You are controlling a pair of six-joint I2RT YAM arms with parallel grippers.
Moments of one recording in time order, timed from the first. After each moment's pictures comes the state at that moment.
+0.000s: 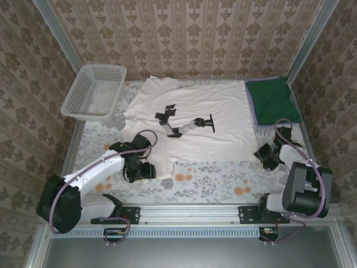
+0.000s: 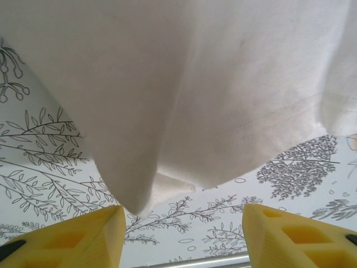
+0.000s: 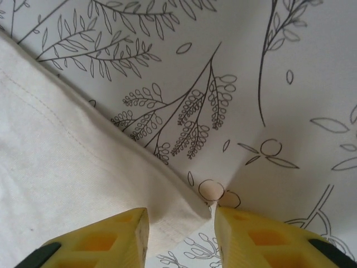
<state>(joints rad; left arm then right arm) -0.62 1.21 0.71 -0.96 0.18 -0.62 -0.31 1.35 0.60 -0.56 -0.21 0.66</state>
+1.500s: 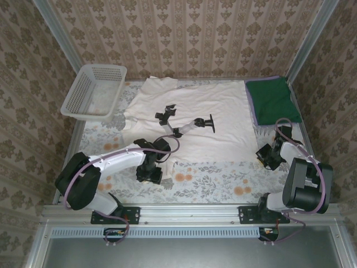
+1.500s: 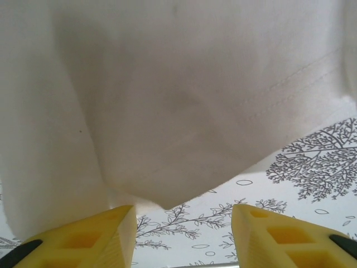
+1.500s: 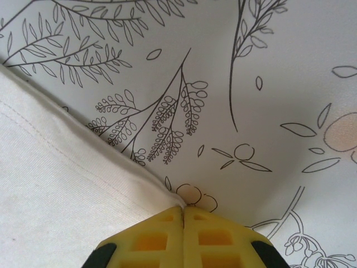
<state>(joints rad) -0.84 1.47 0.83 -1.02 0.03 -0.56 -0.32 1.39 0.64 -0.61 -0.18 0.65</state>
